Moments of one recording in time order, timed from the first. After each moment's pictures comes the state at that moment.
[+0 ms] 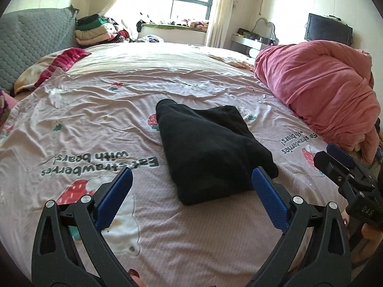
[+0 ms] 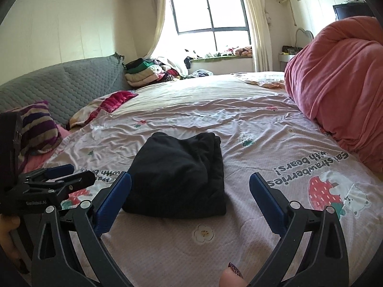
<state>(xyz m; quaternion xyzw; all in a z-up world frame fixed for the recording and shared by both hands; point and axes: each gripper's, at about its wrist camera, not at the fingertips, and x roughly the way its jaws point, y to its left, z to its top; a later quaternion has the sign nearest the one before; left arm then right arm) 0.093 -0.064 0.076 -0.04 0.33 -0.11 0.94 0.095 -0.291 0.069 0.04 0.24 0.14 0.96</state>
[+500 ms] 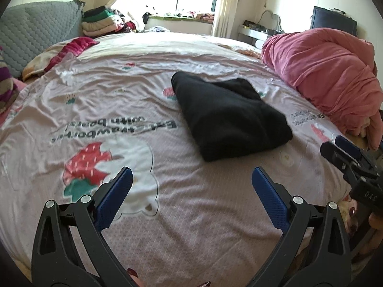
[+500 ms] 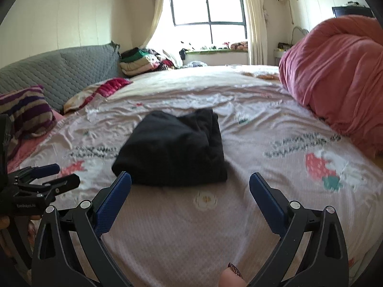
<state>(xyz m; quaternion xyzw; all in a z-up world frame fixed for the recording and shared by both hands) 0.056 -0.040 0.030 -0.04 0.36 -0.09 0.93 0.067 -0.277 0.026 0.02 0.28 0.11 0.95</state>
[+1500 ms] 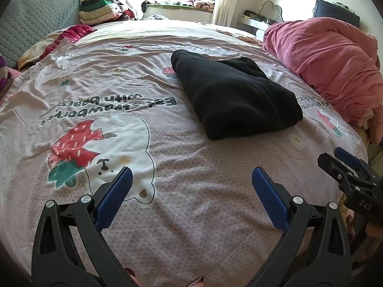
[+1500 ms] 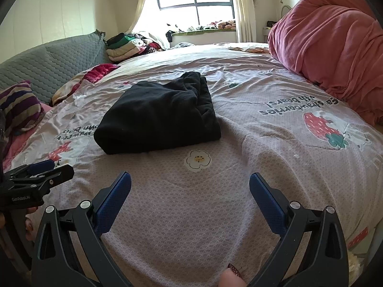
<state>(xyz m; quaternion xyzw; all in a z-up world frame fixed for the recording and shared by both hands) 0.063 -0.039 -0.001 -0.04 0.39 -0.10 0.92 0.066 -0.282 -0.014 0.04 0.33 0.08 0.94</state>
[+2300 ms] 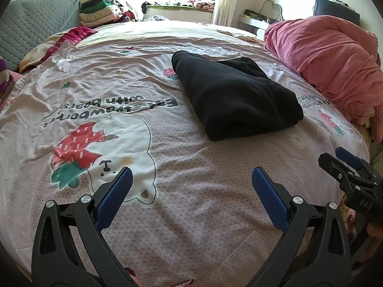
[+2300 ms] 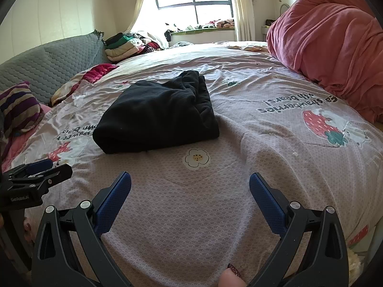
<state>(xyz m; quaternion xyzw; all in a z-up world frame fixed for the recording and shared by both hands) 0.061 -0.043 0.002 -0.03 0.39 -0.09 0.92 0.065 -0.283 -0.016 0.04 0.33 0.08 0.94</state>
